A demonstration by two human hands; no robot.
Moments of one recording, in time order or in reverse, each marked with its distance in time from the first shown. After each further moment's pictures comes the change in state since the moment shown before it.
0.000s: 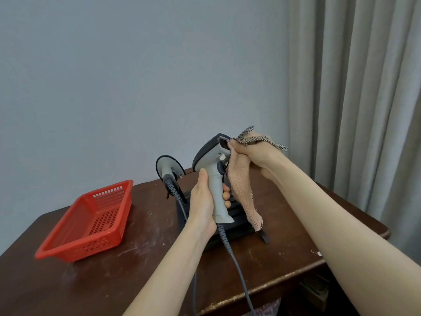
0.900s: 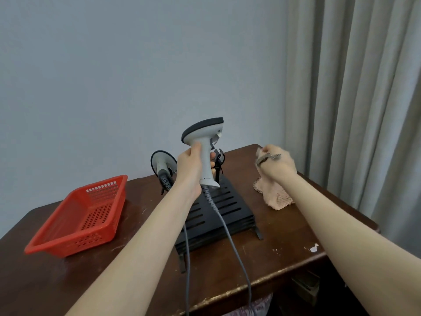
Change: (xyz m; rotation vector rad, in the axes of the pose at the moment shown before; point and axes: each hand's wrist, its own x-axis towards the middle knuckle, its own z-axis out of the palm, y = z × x) left_hand 0.025 0.046 0.013 0.194 0.088 0.145; right_hand 0.008 0.037 -0.045 -0.881 0.357 0.043
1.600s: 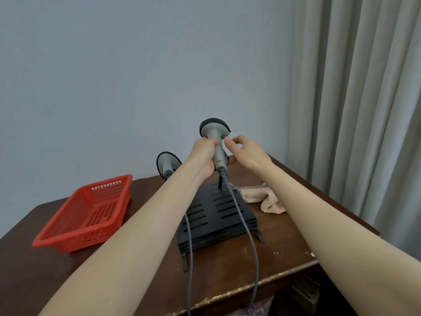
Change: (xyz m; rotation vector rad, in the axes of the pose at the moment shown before) left_hand 0.023 0.025 0.022 -0.008 -0.115 -0.110; right_hand -0.009 -0.061 0.009 0.214 -0.232 -0.268
